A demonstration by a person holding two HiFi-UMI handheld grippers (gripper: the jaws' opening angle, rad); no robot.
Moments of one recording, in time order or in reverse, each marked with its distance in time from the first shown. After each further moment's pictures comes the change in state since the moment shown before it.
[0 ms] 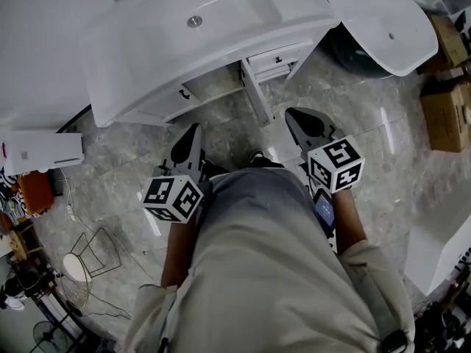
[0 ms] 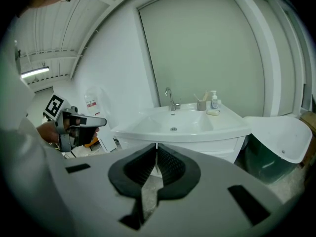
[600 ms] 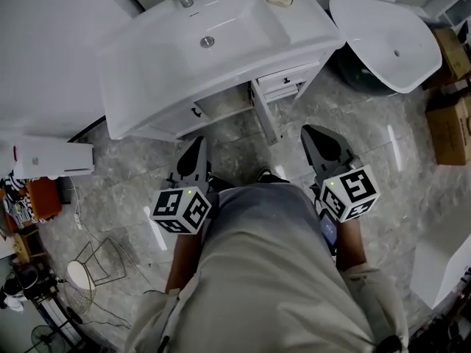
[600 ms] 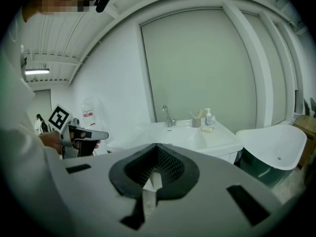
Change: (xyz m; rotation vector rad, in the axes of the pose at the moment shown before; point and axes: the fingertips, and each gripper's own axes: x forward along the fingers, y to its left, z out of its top) left arm -0.005 0.002 0.029 0.027 -0.023 0.066; right arm -0.040 0.007 0.055 -0.008 -0.160 -0.063
